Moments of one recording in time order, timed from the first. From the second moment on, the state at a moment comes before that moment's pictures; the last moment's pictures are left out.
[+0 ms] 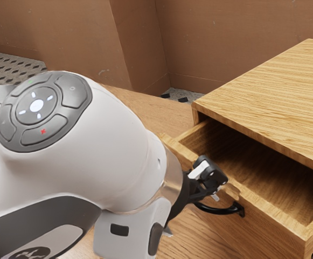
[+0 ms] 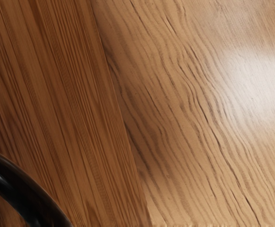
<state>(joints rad) -0.07 -0.46 -0.50 -2.01 0.13 1.99 1.47</state>
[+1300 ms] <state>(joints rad) -0.05 -0.89 -0.52 -2.30 -0.05 1.94 1.47</state>
